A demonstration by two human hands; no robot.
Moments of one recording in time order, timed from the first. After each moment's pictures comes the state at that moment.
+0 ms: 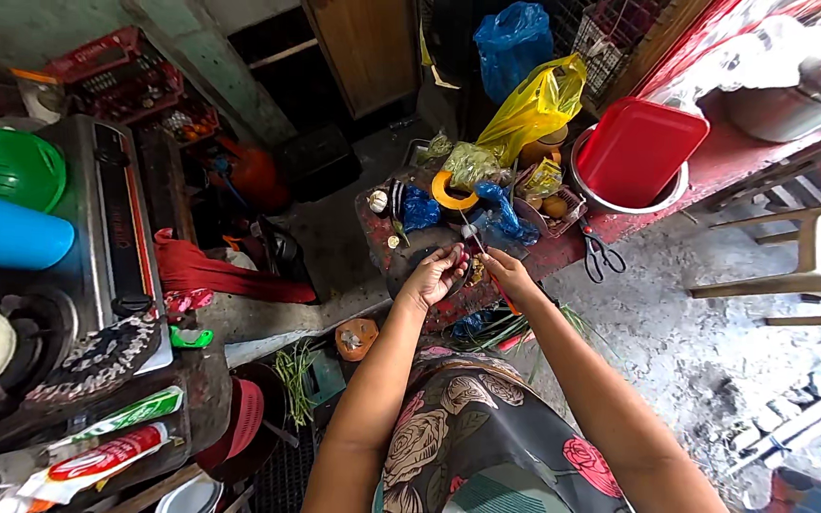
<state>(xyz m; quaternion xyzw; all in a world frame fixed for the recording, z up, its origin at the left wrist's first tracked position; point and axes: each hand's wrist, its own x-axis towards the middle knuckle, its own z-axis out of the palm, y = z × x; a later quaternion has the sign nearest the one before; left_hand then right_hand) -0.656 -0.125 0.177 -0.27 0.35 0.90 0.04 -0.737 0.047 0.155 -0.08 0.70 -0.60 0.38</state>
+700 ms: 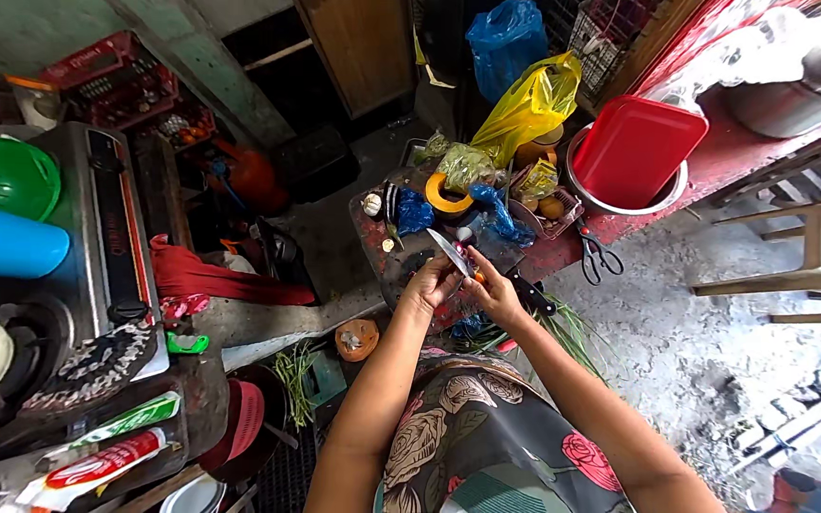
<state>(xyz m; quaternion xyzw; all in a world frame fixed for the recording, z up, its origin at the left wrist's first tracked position) -0.666 -0.112 0.181 -0.29 0.24 0.93 0.03 -0.708 0.049 0.149 -0.29 0.76 -0.54 0.21</state>
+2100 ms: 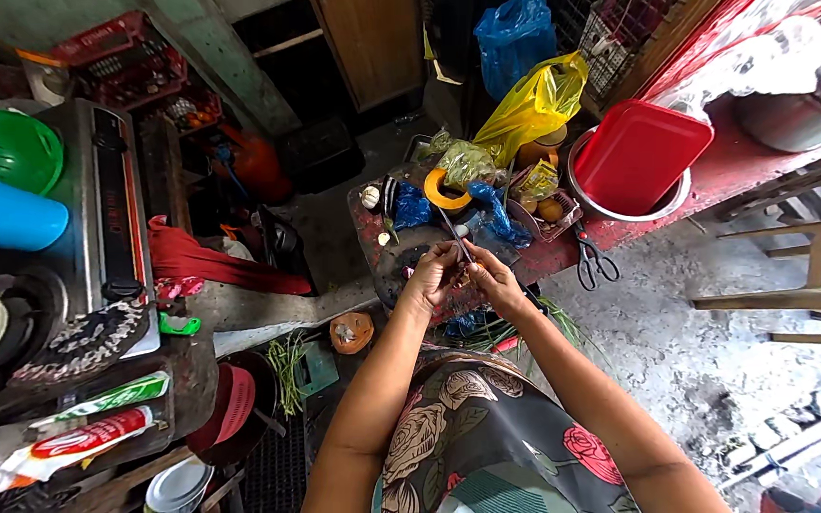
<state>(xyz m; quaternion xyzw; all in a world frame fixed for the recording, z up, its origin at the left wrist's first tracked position) -0.670 -0.091 0.184 -0.29 0.34 0.89 -0.03 -0.729 0.057 0.169 -0.24 0.64 -0.65 0.33</state>
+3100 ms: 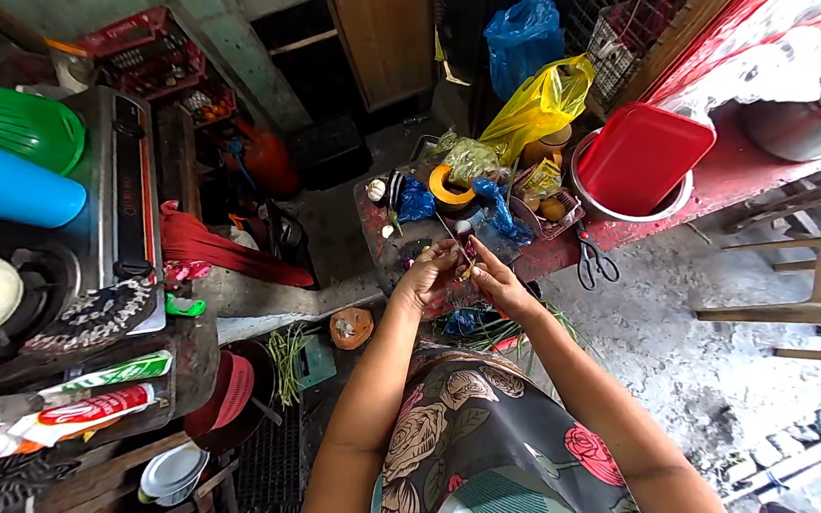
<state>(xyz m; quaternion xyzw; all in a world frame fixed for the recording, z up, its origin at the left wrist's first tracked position) -0.648 -0.097 0.184 -0.25 0.37 0.89 0.01 -0.727 0.071 0.170 -0.27 0.61 -0.63 0.40</state>
